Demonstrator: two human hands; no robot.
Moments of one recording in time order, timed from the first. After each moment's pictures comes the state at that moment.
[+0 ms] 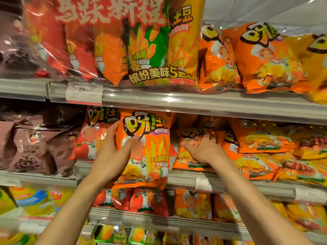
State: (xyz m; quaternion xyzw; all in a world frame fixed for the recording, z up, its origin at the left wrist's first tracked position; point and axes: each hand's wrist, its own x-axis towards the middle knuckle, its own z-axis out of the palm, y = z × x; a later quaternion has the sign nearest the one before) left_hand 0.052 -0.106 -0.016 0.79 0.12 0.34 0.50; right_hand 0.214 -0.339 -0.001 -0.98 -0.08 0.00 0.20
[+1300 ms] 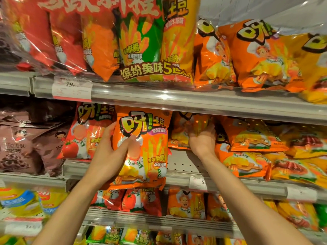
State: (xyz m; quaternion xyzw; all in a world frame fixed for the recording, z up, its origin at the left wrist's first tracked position) left_hand 0.063 -0.116 -0.026 0.79 0.12 0.33 0.51; right_hand 0.250 -0.330 -0.021 -0.89 -0.04 -0.16 0.43
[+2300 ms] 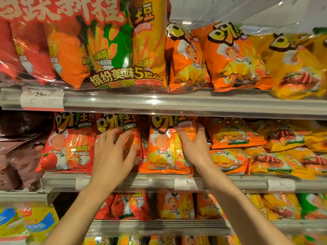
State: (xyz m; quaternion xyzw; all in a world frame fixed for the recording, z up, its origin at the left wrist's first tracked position) left_hand 0.092 -0.158 -0.023 0.90 0.06 0.40 0.16; right_hand 0.197 -0.368 -0.001 -0.79 -0.10 -0.08 0.60
